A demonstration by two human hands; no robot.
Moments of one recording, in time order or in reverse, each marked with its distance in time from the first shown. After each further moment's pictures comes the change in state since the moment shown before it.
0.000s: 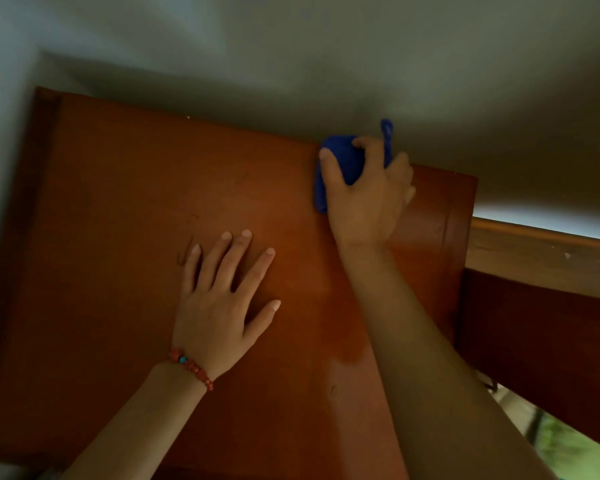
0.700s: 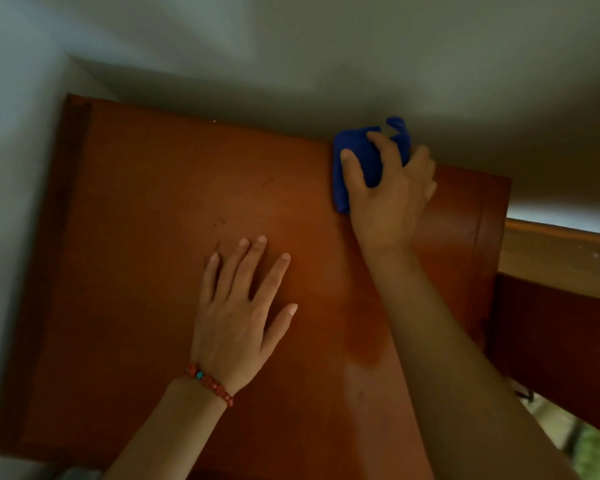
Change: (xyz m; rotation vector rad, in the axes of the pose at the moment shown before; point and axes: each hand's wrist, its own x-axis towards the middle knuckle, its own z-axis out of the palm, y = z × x) left_hand -0.006 -0.002 -0.009 -0.027 -0.012 -0.024; right_hand 0.001 0.005 0.011 -0.010 0.006 -0.130
